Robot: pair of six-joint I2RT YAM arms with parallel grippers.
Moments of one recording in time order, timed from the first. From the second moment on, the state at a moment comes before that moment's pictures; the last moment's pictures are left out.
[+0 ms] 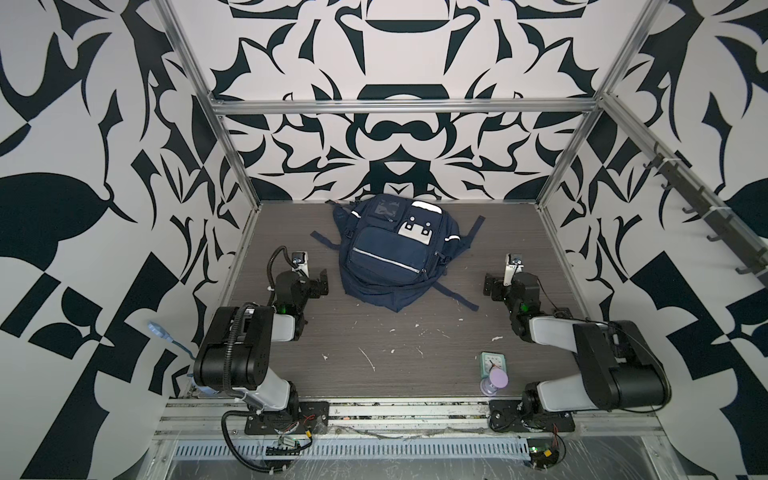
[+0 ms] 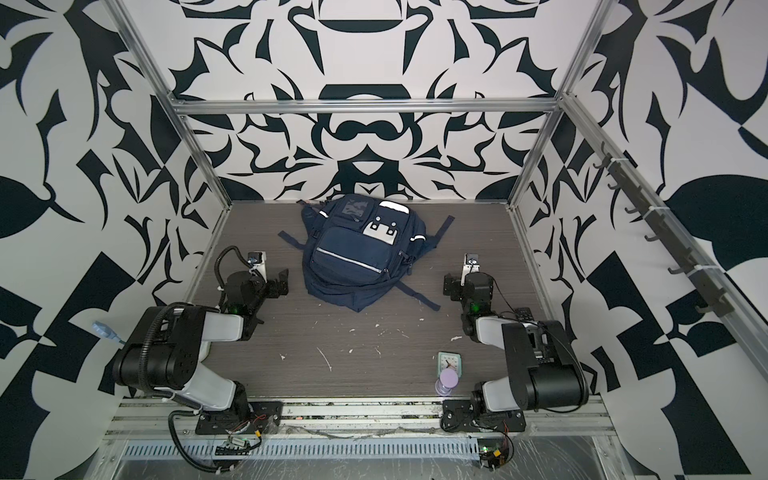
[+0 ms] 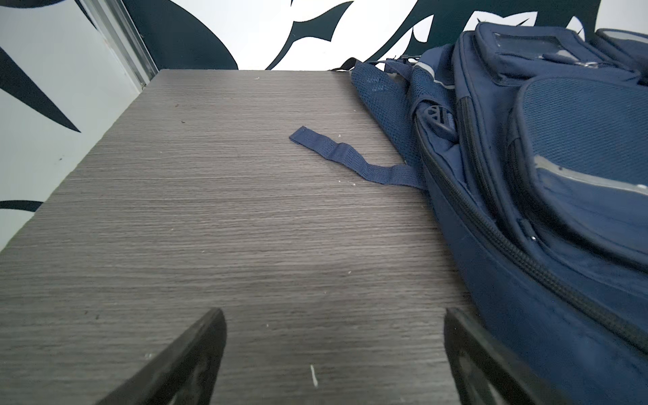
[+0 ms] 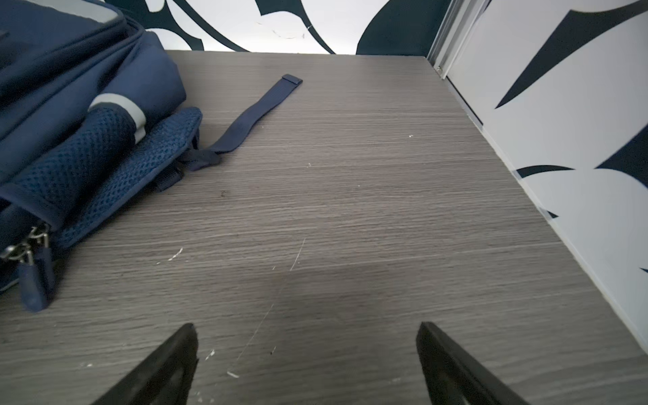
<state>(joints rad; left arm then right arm) -0.04 1.56 0.37 0.81 0.05 -0.01 0.06 1.46 0.36 0.62 0.13 0.03</state>
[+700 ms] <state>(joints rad) -0.04 1.56 0.37 0.81 0.05 -0.01 0.06 1.56 0.33 0.77 0.04 0.00</state>
